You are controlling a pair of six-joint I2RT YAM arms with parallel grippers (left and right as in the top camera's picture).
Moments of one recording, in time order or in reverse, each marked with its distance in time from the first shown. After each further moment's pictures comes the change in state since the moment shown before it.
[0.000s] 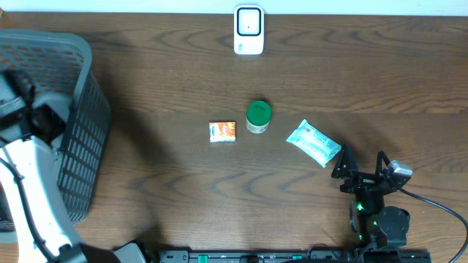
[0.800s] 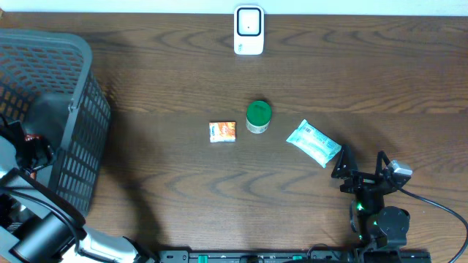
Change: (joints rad) left arm 0.286 0.402 -0.018 0.150 0.229 0.476; right arm 0.000 0.000 0.000 0.000 0.000 0.000
